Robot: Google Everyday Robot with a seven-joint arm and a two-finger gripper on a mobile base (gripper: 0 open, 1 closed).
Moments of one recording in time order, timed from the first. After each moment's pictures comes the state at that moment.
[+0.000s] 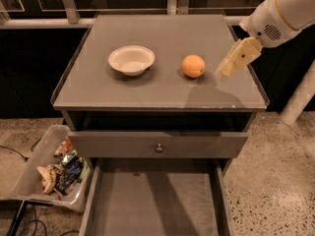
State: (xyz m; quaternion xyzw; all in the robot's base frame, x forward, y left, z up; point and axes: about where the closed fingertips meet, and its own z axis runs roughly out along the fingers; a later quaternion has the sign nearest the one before) arm 0.587 -0.196 0.963 -0.49 0.81 0.05 0.33
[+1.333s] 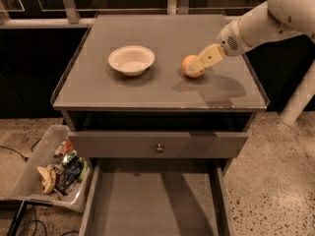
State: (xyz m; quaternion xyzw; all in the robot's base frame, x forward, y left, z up) arm 0.685 -0.163 0.895 -0.39 0.83 0.14 0.36
